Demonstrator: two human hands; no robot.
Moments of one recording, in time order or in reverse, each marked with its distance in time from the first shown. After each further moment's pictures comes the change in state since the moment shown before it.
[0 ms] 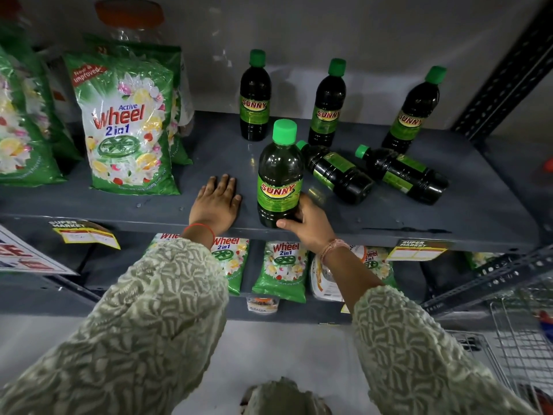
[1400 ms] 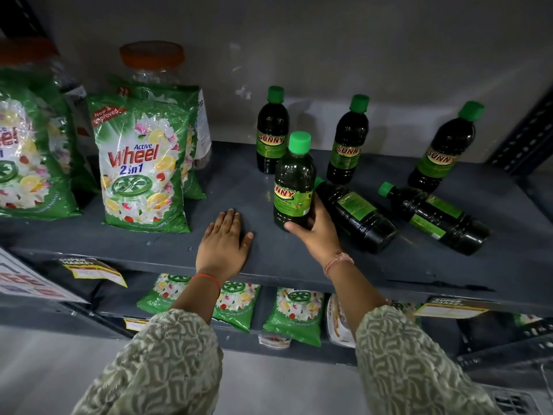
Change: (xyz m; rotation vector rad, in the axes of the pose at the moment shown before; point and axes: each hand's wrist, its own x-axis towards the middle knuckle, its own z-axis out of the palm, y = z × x) left_hand 0.003 -0.001 0.003 -0.031 0.098 -0.084; right_hand 0.079 0.002 0.009 0.201 0.115 -0.012
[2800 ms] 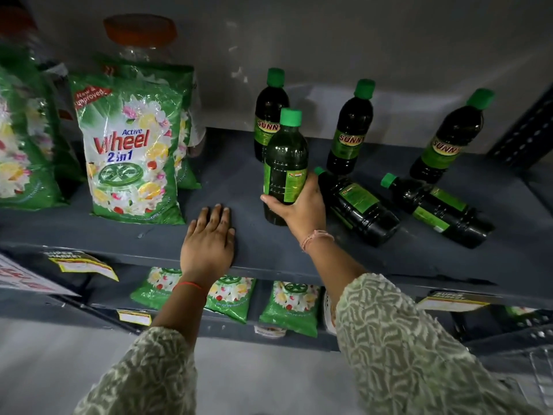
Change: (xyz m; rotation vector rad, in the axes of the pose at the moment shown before) left_hand -0.011 -0.016 0.002 0.019 0.052 -0.012; right_hand 0.006 -0.037 0.021 -0.223 0.229 -0.114
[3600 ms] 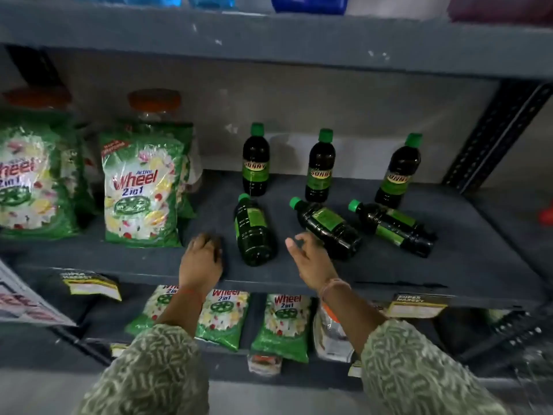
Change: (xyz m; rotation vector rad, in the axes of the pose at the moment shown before) left_hand -0.007 0.004 -0.013 -0.176 0.082 -0.036; right_hand -0.054 0.031 -0.065 0.037 -0.287 0.067
